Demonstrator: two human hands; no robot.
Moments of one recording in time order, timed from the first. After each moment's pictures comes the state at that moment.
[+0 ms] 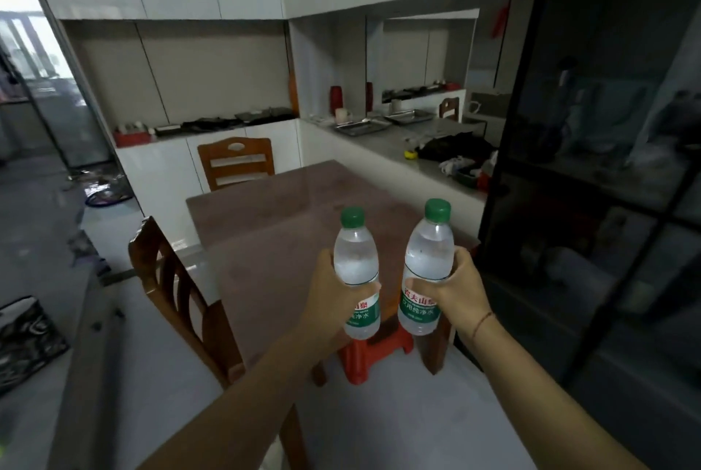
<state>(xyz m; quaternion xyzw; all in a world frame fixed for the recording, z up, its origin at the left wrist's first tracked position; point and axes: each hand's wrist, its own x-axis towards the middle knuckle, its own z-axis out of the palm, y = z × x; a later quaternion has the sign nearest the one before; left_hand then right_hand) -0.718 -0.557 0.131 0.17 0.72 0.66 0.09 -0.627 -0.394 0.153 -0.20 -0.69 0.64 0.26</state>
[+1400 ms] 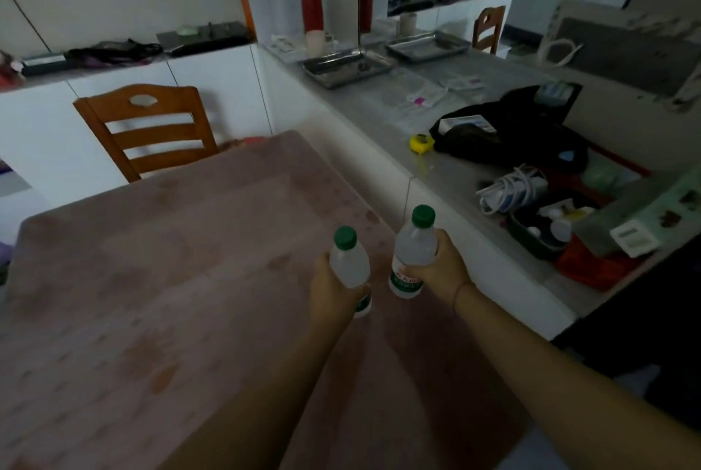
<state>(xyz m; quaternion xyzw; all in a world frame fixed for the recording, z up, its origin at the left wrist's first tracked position) -1.213 -0.191 0.002 0.03 0.85 0.51 0.09 -1.170 -0.015 0.026 -0.25 -0.79 0.54 0.10</state>
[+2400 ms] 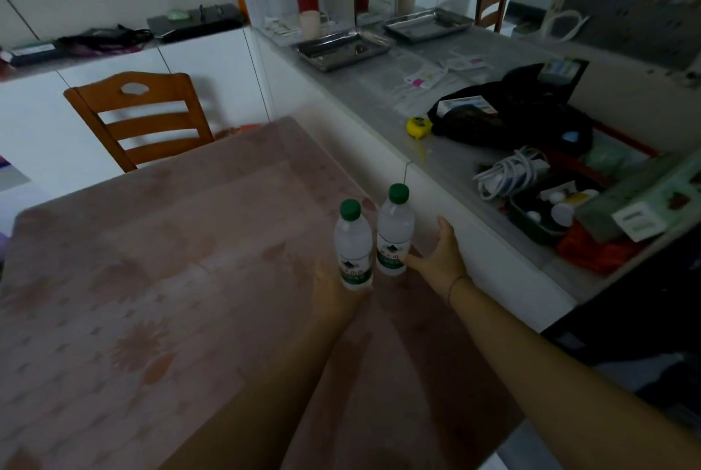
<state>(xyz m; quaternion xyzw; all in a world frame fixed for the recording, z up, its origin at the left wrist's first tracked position) -1.195 -0.180 -0.001 0.01 0.88 0.44 0.17 -1.168 -0.004 -0.002 -0.28 -0.79 0.54 0.10</state>
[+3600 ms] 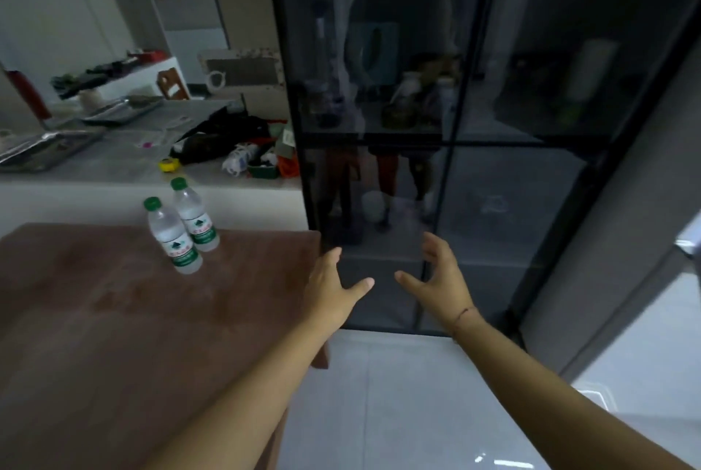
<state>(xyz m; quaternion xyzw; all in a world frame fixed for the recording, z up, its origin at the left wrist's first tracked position) -0.864 -0.297 0.078 0.52 0.73 0.36 0.26 -0.684 -0.261 0.090 -0.52 -0.65 0.40 0.39</state>
